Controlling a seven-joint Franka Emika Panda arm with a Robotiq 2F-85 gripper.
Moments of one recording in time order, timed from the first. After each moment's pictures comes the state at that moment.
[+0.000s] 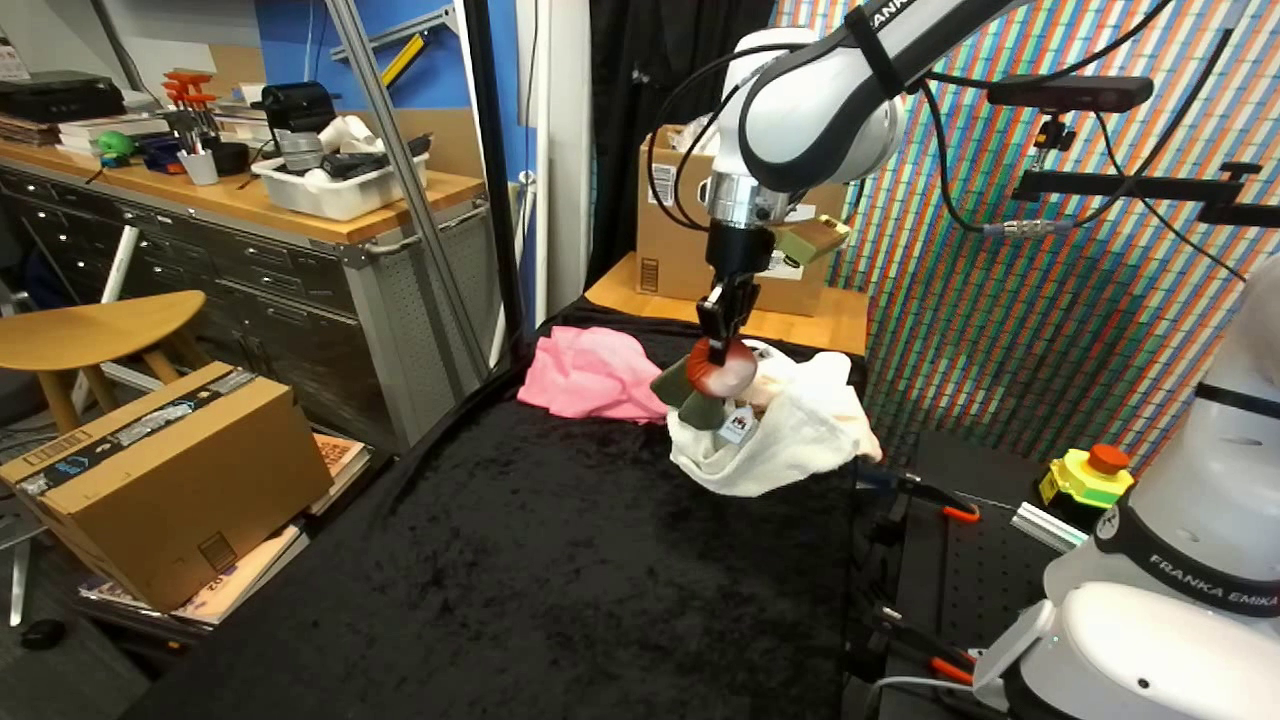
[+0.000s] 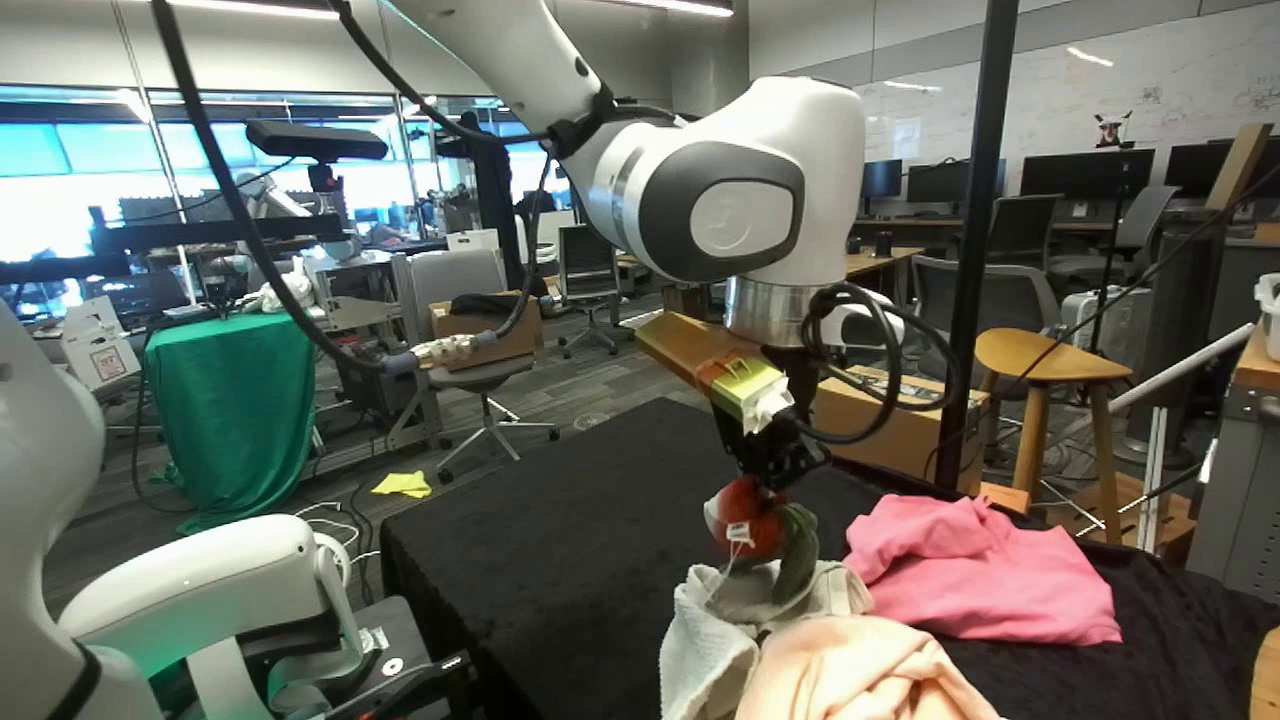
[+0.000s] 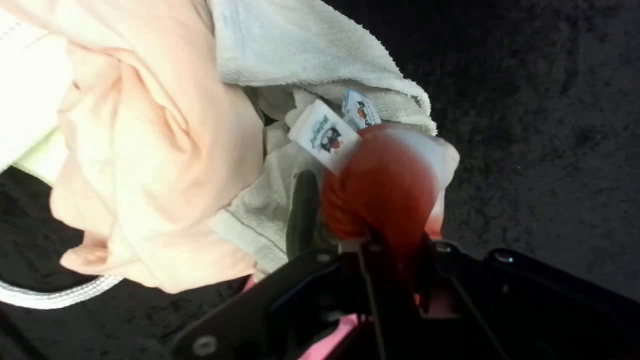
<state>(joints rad) -0.04 -0.02 -0.03 -2.41 0.17 2.37 -0.15</state>
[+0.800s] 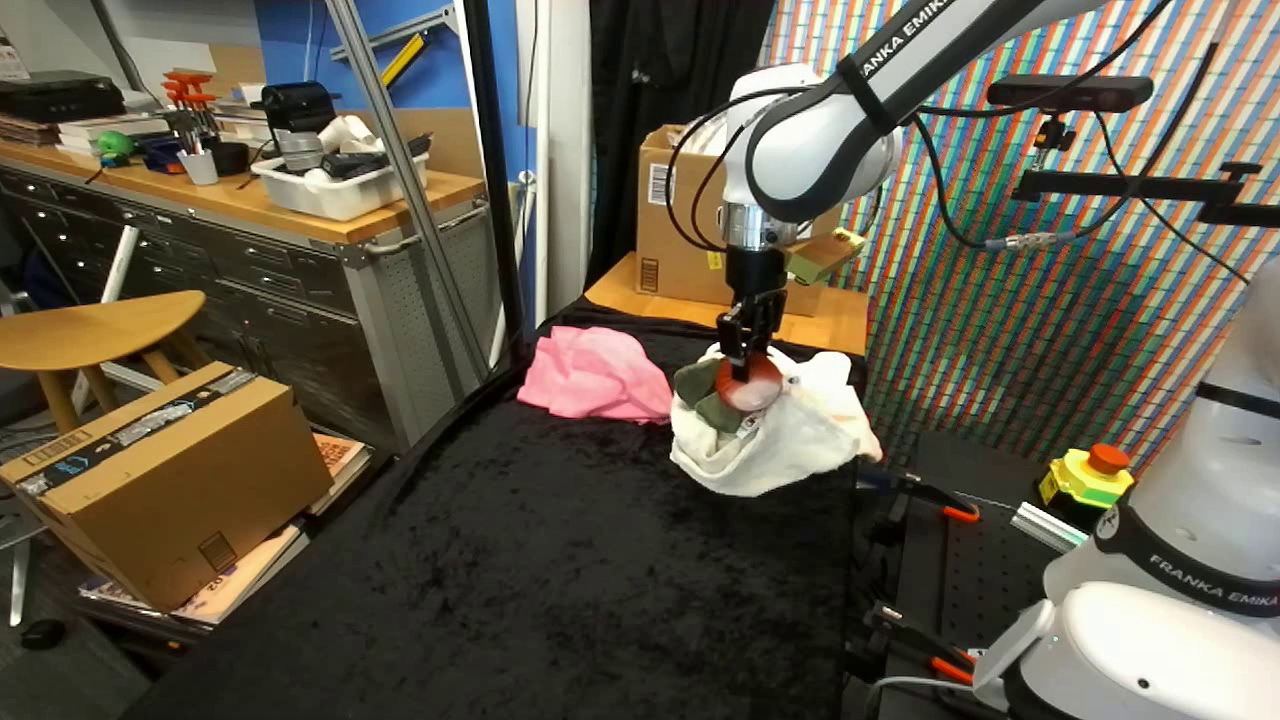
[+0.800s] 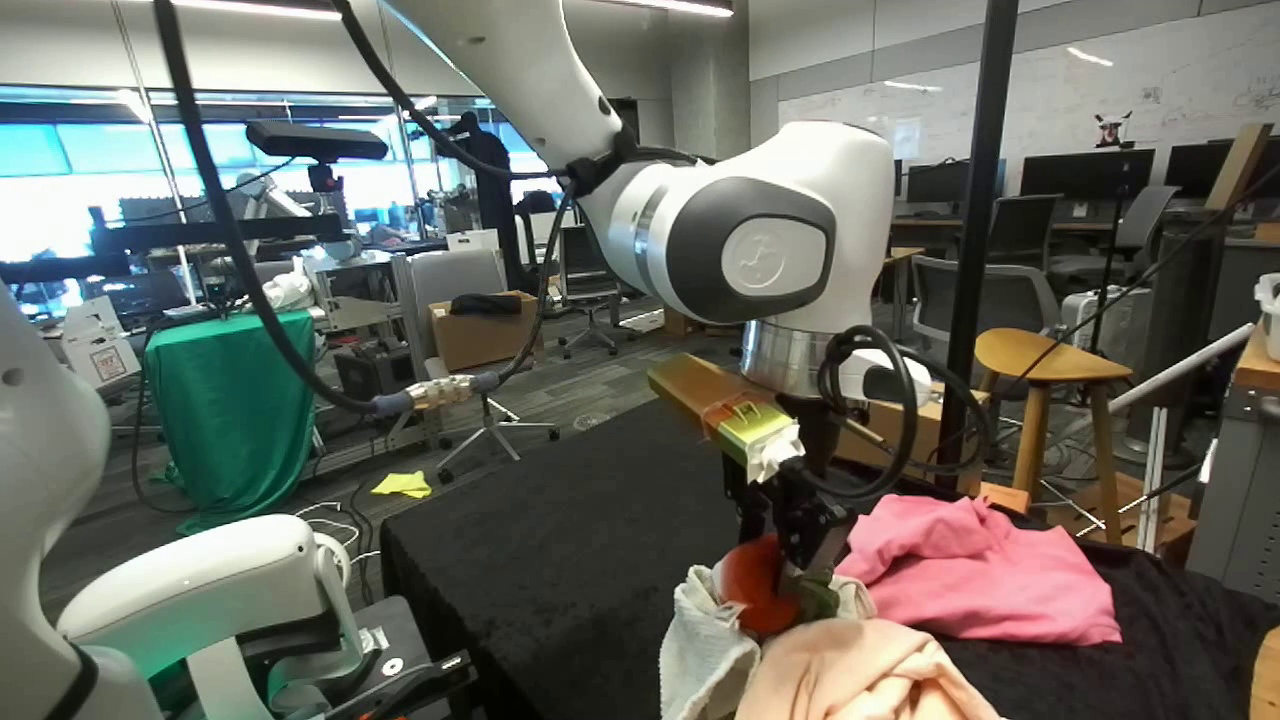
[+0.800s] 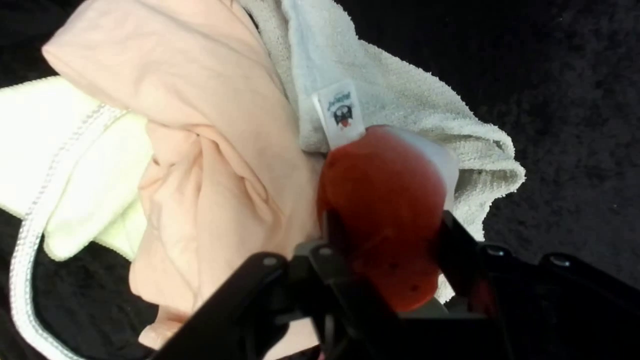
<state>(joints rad) -0.07 0.04 -0.07 -2.42 0.06 2.34 -0.04</state>
